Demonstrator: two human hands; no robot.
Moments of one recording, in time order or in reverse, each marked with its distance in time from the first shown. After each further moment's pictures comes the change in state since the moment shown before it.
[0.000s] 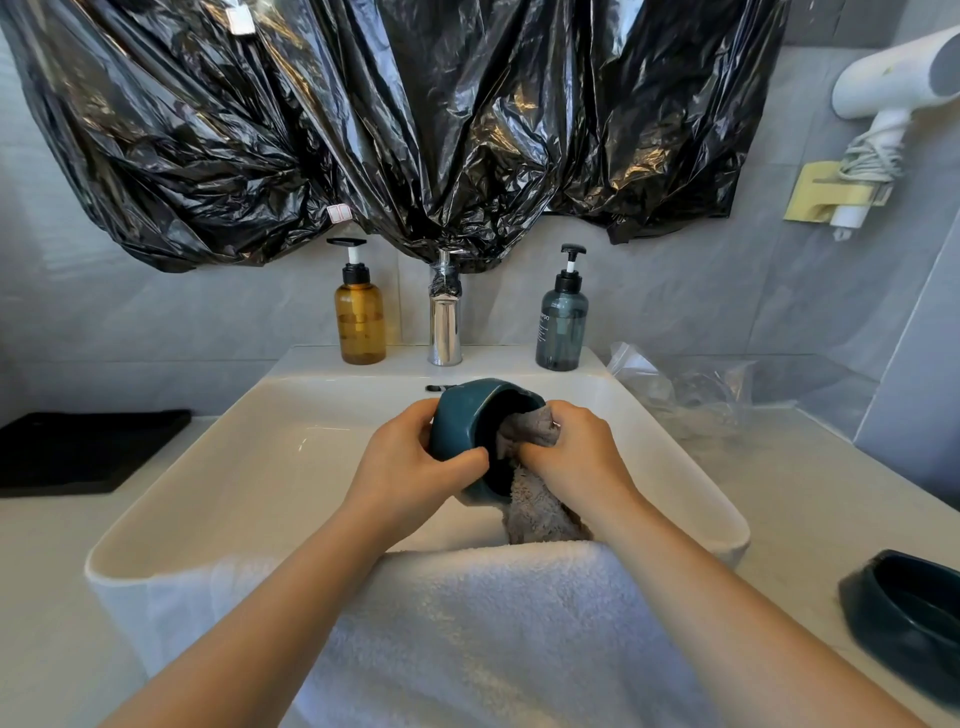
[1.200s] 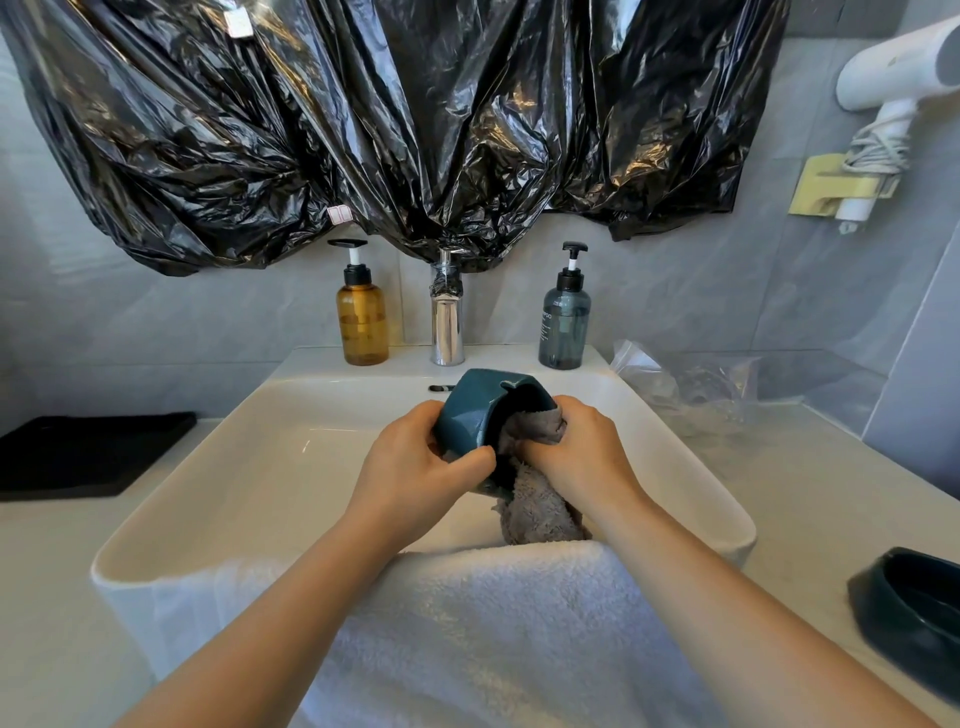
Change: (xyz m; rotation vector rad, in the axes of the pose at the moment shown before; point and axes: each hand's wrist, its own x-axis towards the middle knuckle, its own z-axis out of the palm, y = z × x) left_hand -0.002 0.004 0.002 0.102 0.036 -0.009; right_hand 0.003 0.000 0.001 0.026 0.046 -0.001
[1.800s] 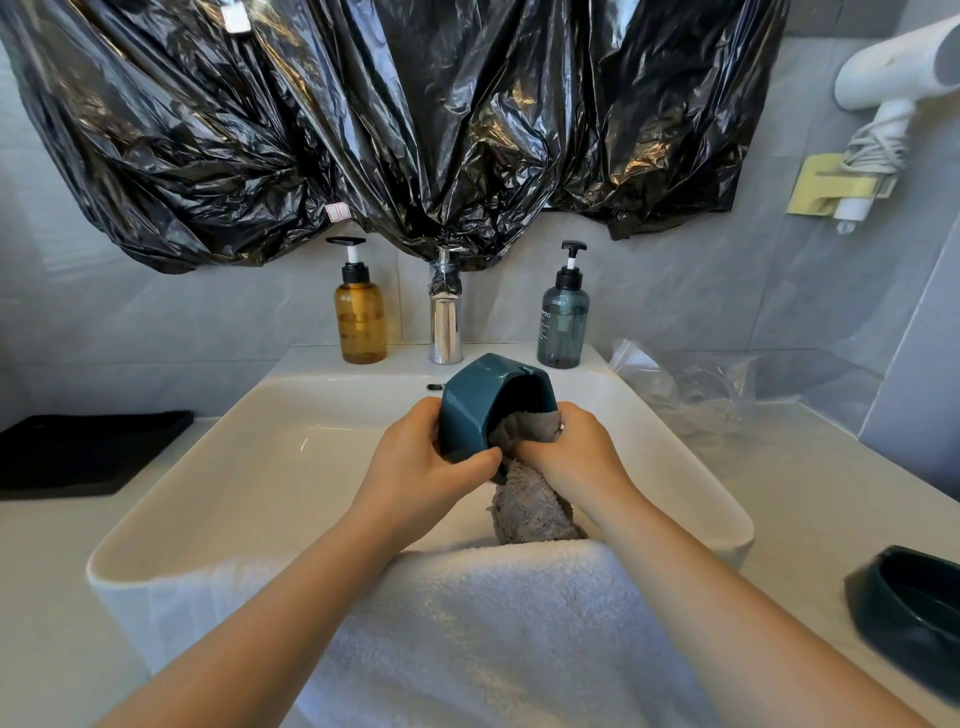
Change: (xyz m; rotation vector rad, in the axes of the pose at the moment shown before) left_hand 0.002 -0.001 0.004 -0.126 -0.059 -0.024; right_hand 0.003 0.007 0.008 0.123 -0.065 0.117
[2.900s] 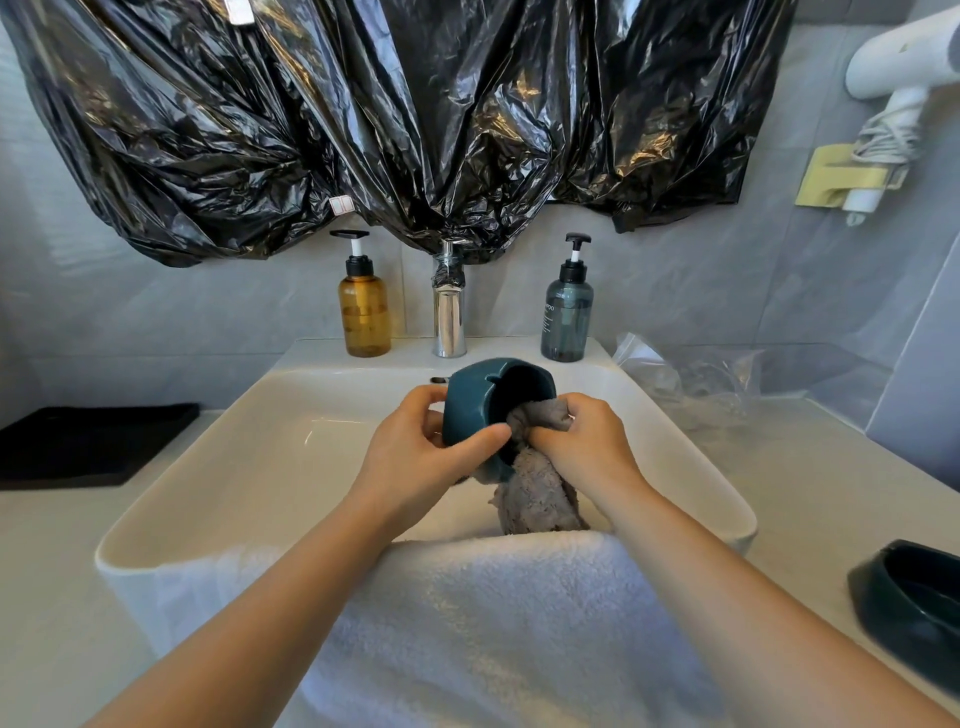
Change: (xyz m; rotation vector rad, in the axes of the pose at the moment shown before) left_hand -0.004 0.007 -0.004 -0.038 0.007 -0.027; right_hand -0.002 -0.002 -0.008 0.017 0.049 -0.015
